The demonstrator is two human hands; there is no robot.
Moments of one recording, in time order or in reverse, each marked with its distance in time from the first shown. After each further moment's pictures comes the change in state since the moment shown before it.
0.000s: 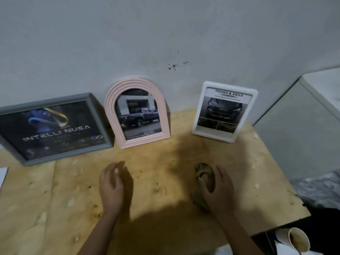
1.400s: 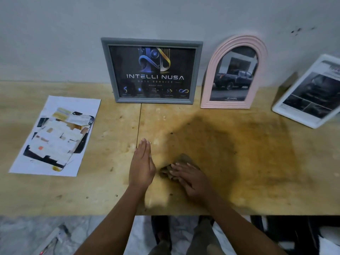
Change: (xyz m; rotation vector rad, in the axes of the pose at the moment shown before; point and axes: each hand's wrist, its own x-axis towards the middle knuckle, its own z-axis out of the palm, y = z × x) left_hand -0.026 -0.172 -0.135 0.402 -0.199 0.136; right_hand -0.149 -0.178 0.161 0.176 -0.555 -0.797
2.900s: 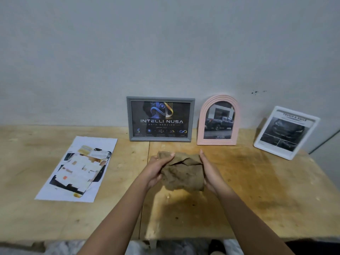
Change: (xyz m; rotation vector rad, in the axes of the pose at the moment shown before) left_hand 0.035 0.076 -0.123 -1.381 -0.483 -0.522; right_hand 0.056 -0.089 -0.103 1.091 0.402 0.724
